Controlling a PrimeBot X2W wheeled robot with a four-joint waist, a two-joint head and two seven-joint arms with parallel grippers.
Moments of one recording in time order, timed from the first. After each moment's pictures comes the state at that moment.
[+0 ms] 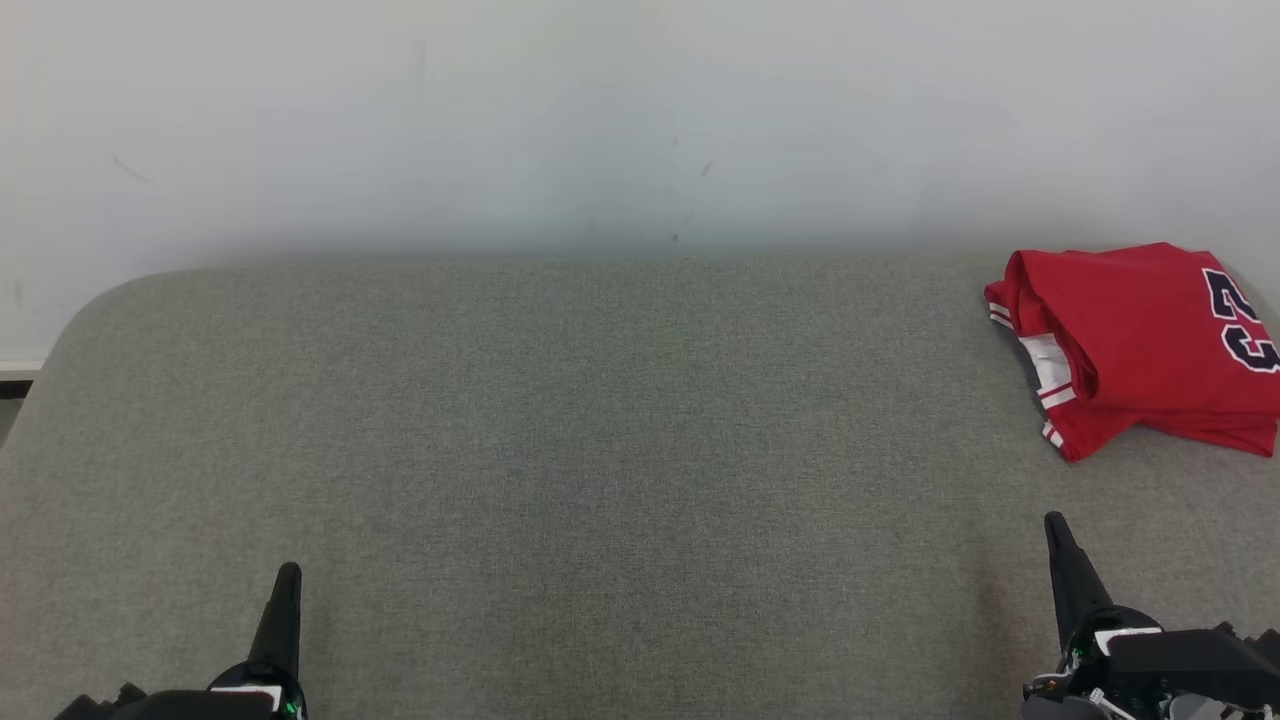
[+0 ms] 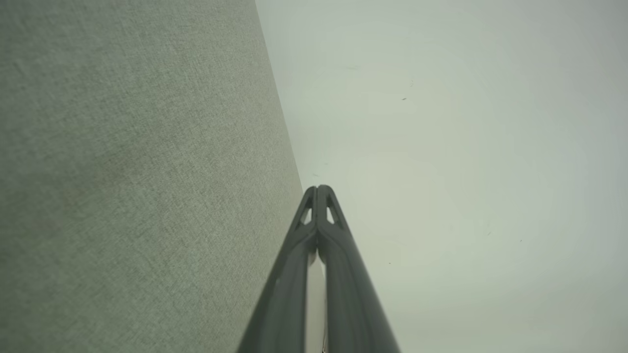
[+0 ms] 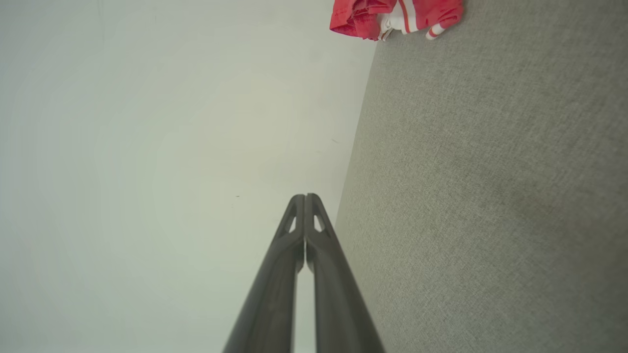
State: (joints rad) left arm -0.08 0.06 0.10 0.23 -1.47 -0.12 0.08; right arm -0.08 -0.07 -0.07 0.23 1.50 0.13 0.05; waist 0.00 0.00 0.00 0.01
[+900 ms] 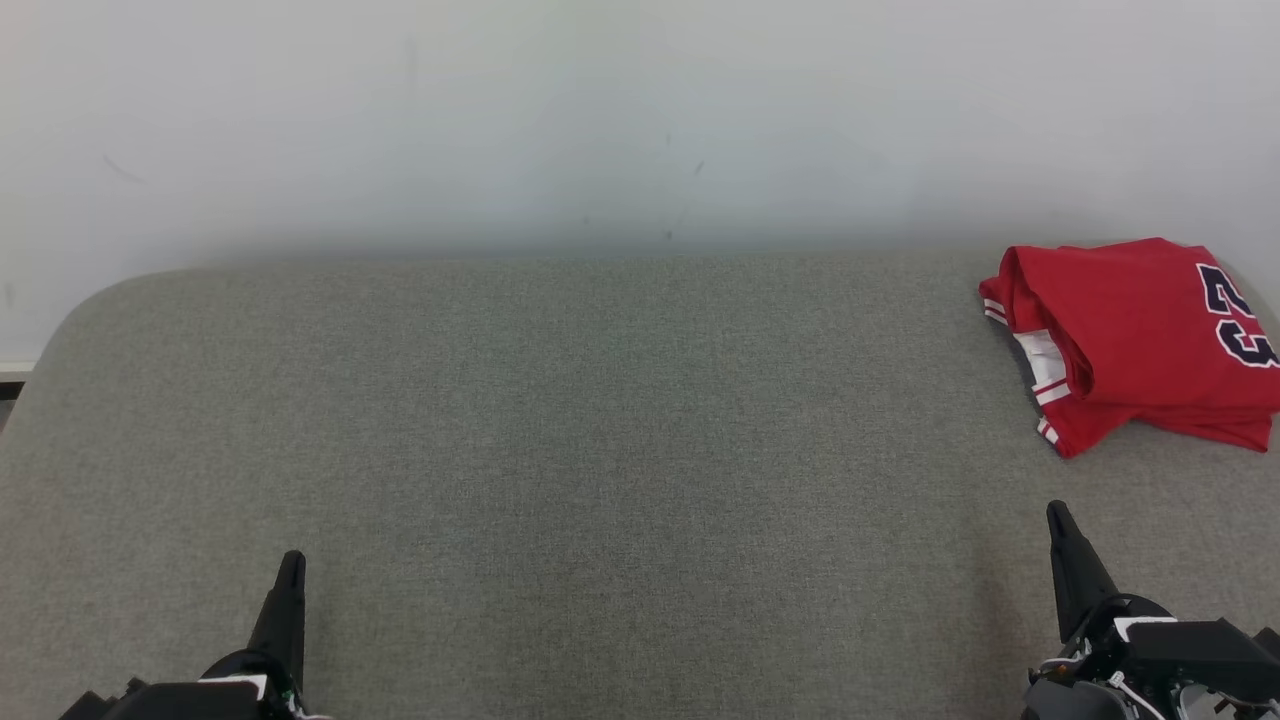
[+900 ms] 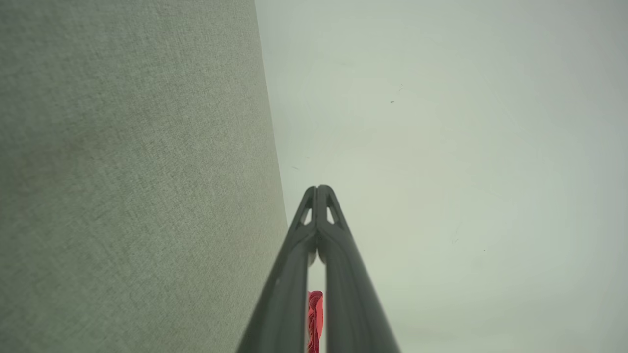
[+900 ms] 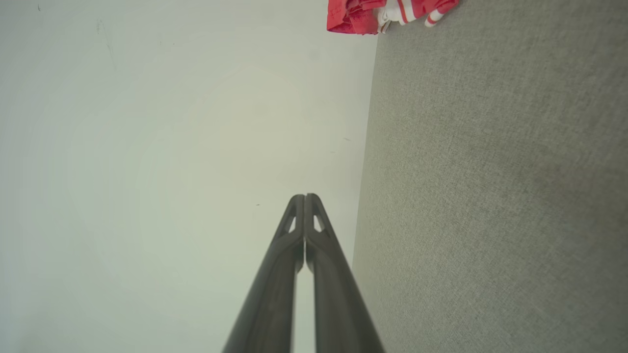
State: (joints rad) left arm -0.10 0.05 0.11 0.25 -1.61 -0.13 0.12; right arm -0.10 -0.07 -0.09 0.24 1.64 0.13 0.09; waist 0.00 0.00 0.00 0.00
